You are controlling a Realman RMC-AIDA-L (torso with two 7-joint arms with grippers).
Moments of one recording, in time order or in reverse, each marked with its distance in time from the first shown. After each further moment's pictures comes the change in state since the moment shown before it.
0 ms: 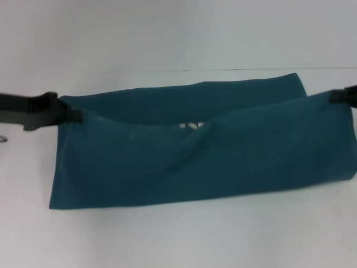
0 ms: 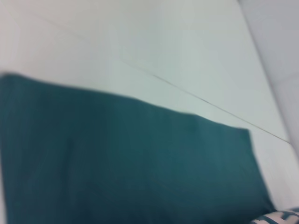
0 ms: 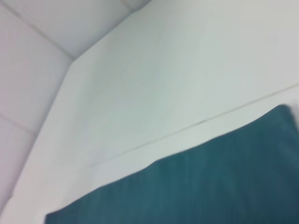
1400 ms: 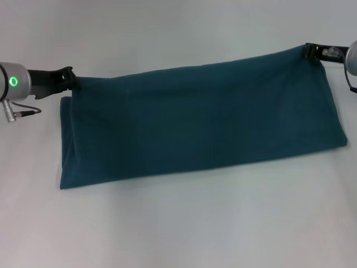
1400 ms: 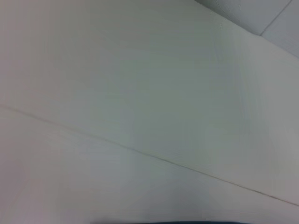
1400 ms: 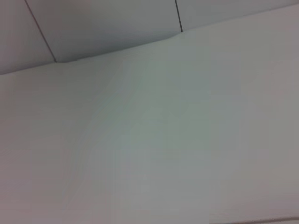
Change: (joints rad) left arm -0.081 -0.072 0.217 -0.142 0.006 -0.683 -0.070; right arm 0.236 0.063 -0.409 0.239 -0.003 0.869 0.018
